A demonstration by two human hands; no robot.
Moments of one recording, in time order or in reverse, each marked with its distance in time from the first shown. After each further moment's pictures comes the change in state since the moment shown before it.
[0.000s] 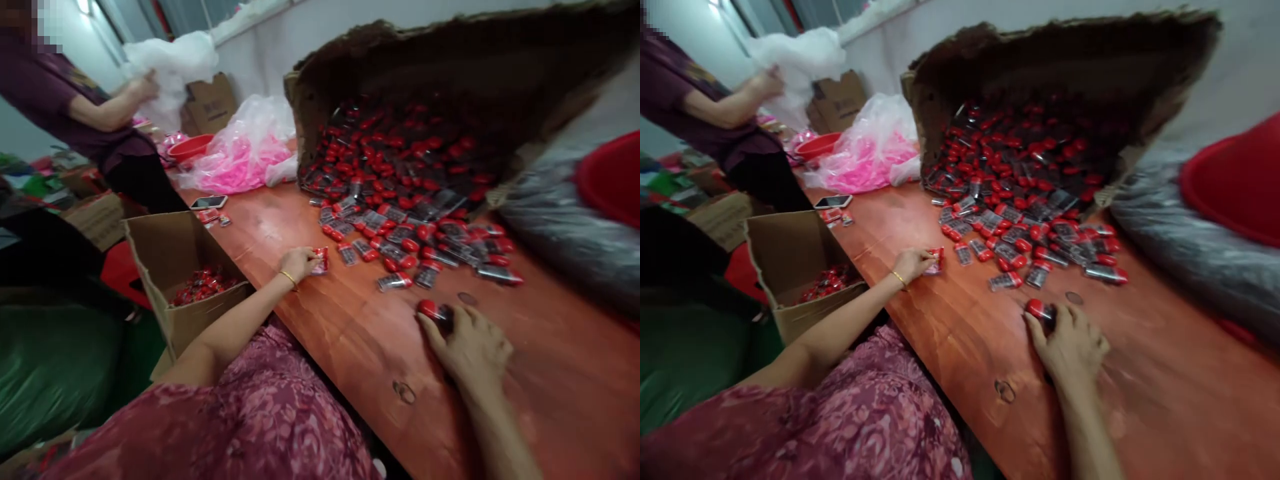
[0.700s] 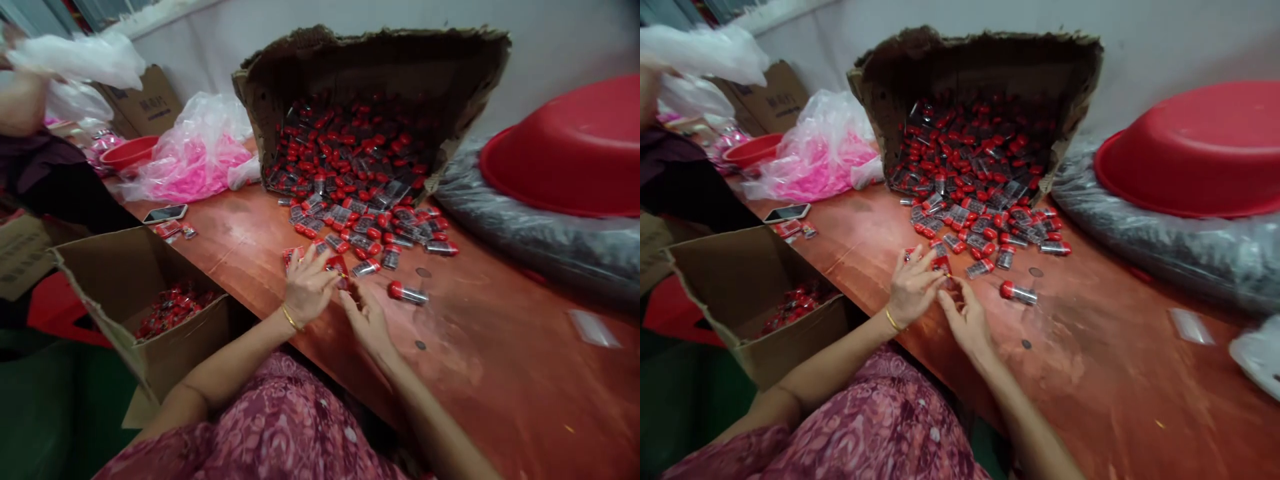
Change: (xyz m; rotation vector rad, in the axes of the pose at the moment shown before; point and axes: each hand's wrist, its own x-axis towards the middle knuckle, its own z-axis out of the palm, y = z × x) left_hand -0.068 0.068 -0.013 -0.087 0.366 0.517; right_hand -0.035 -0.104 -0.014 1.166 -0.082 -0.092
